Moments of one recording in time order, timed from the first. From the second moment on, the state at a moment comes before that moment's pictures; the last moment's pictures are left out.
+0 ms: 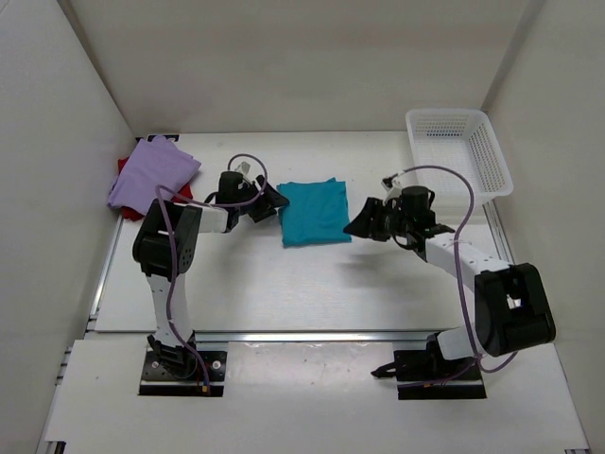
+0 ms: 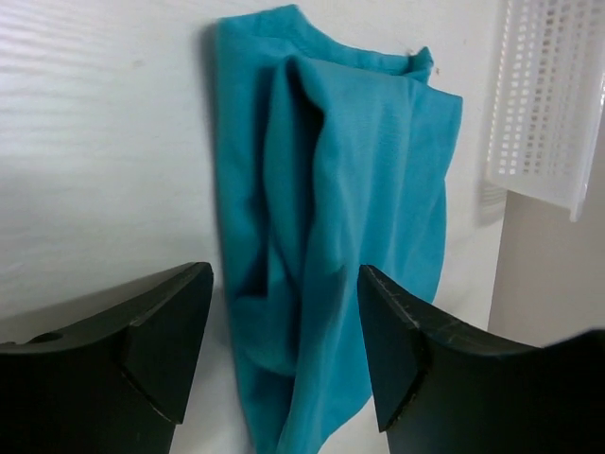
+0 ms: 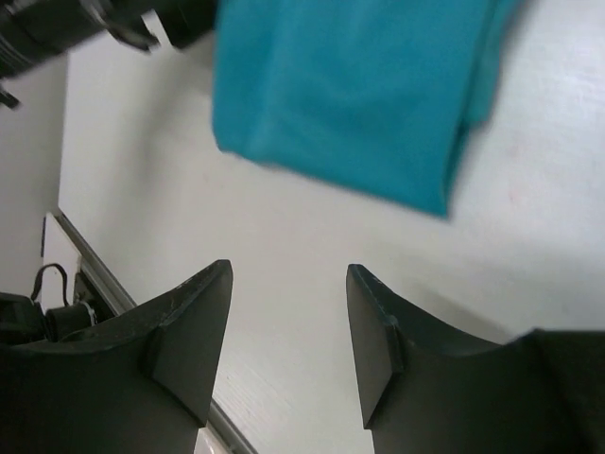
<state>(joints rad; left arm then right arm) -0.26 2.00 1.03 0.39 0.41 -0.84 0.25 1.42 0.78 0.08 -0.59 0.50</state>
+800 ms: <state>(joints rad) -0.26 2.23 1.85 -0.02 0.46 -0.76 0.13 1.21 0.44 0.21 -0.67 0.57</state>
